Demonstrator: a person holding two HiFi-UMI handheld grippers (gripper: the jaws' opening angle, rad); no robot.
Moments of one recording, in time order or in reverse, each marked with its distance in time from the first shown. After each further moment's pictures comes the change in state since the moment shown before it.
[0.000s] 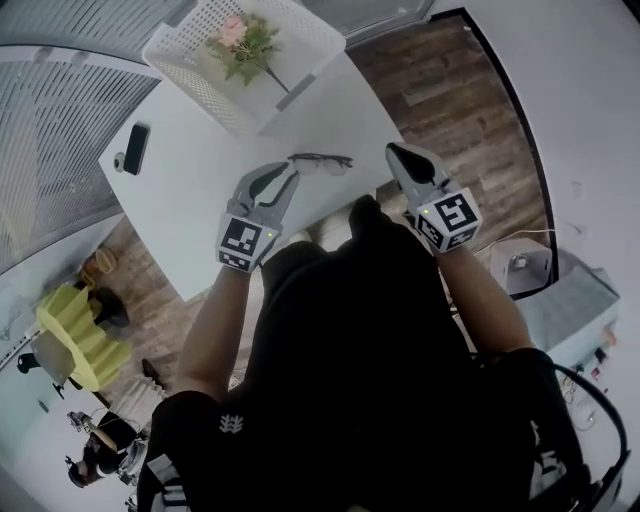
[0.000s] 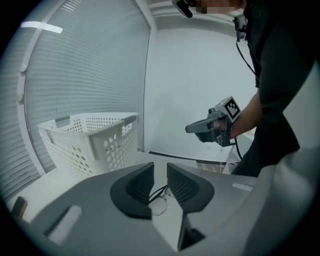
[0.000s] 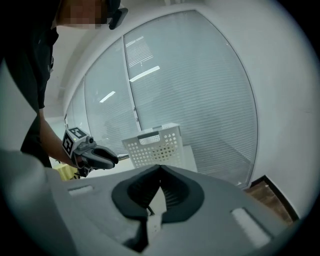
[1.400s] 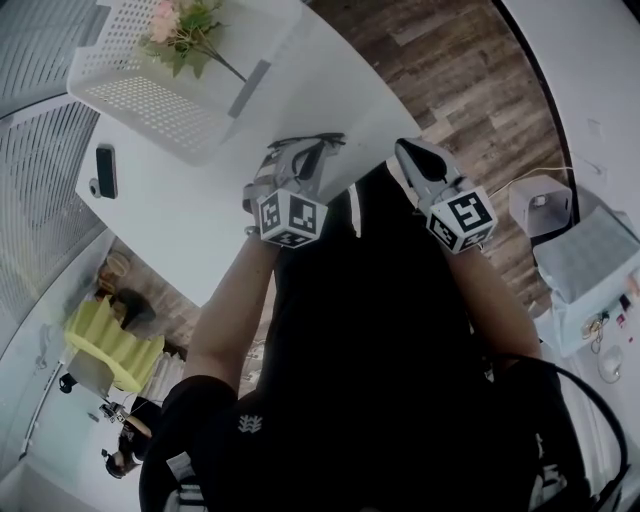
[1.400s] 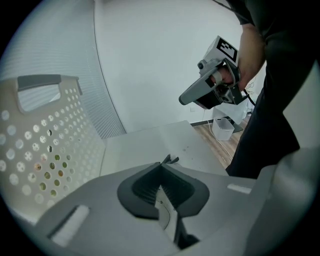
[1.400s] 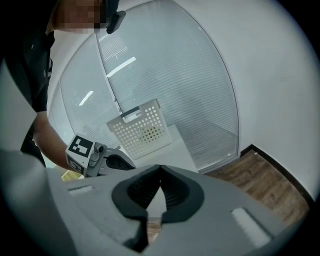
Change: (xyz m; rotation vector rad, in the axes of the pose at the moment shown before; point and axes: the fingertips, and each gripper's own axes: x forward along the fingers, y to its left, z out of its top) left arm 0.122 -0.044 -0.088 0.412 0.299 -0.149; right arm -0.012 -0.026 -0.095 0.215 0.115 -0.121
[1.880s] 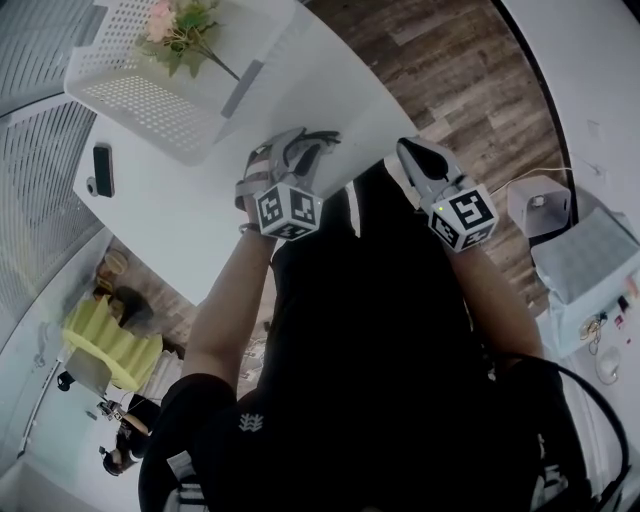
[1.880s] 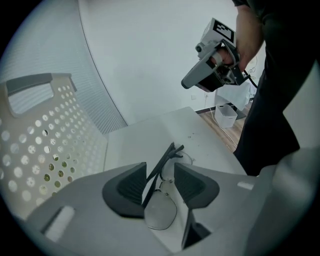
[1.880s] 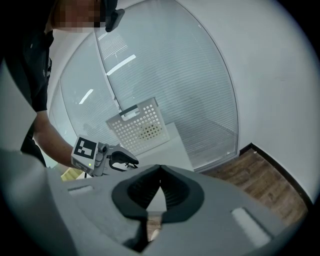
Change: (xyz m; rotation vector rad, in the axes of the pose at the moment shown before) left arm 0.011 0.007 -0.020 0.081 0.109 0.047; right arm -0.005 -0.010 -0.006 -0.005 0.026 0.005
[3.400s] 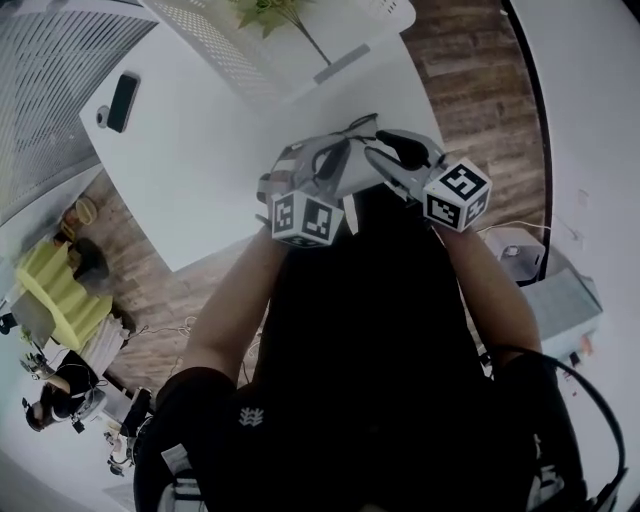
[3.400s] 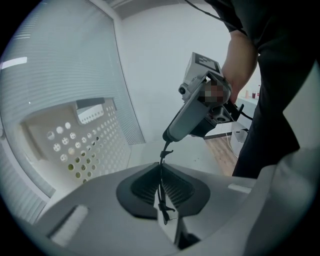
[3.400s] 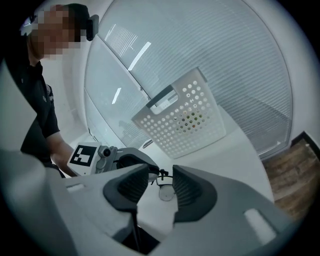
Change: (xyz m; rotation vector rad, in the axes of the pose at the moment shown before) left arm -0.074 0.023 0.020 -0.214 -0.214 0.162; right arm 0.083 0.110 0.031 -0.002 0.182 0.465
